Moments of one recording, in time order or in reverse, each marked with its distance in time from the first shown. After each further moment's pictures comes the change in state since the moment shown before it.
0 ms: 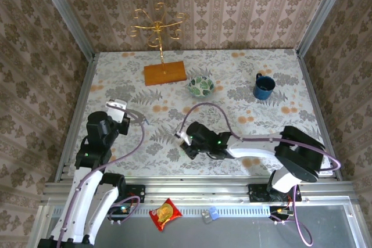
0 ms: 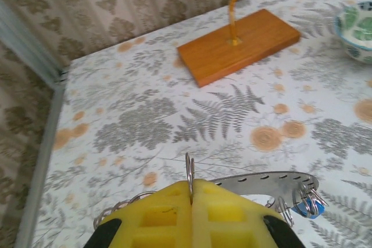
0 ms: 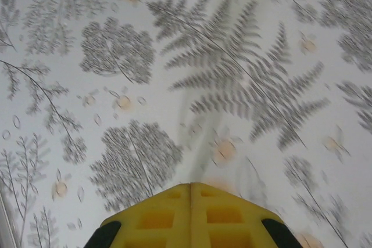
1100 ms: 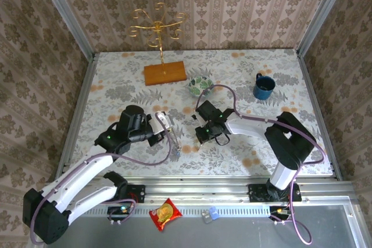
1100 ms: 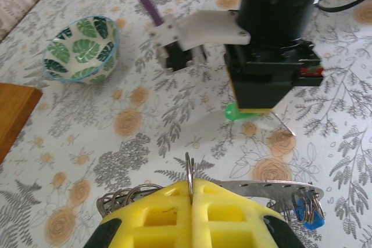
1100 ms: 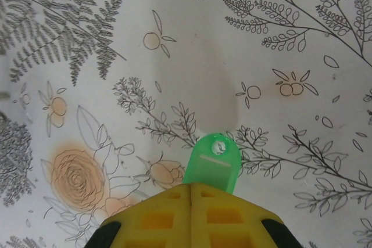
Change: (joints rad) left arm -0.452 0.298 0.066 0.011 0.332 0.266; right arm -0.272 0.173 0.220 -0.426 -0.172 0.230
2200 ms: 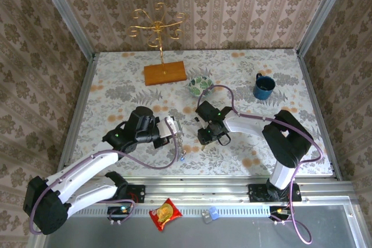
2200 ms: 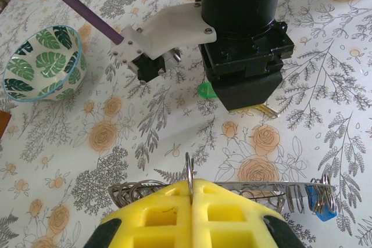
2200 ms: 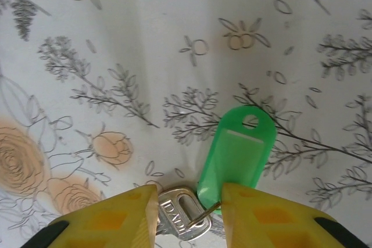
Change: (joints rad) left arm -0.082 0.077 0.000 0.040 -0.020 0.061; right arm -0.003 0.019 0.032 -0.145 0.085 -0.019
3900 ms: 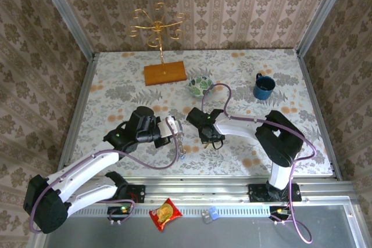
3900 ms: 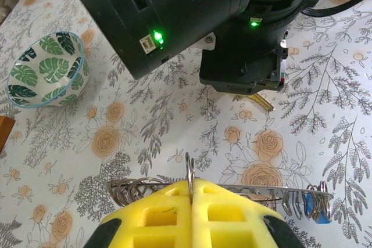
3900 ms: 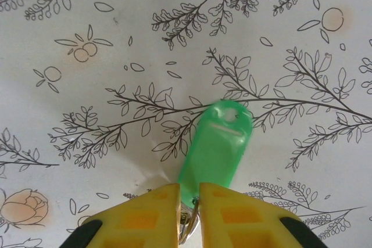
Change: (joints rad) left arm -0.012 0.010 -0.002 0.024 -0.008 0.000; right arm 0.109 0.061 0.086 -0.167 0.336 0.466
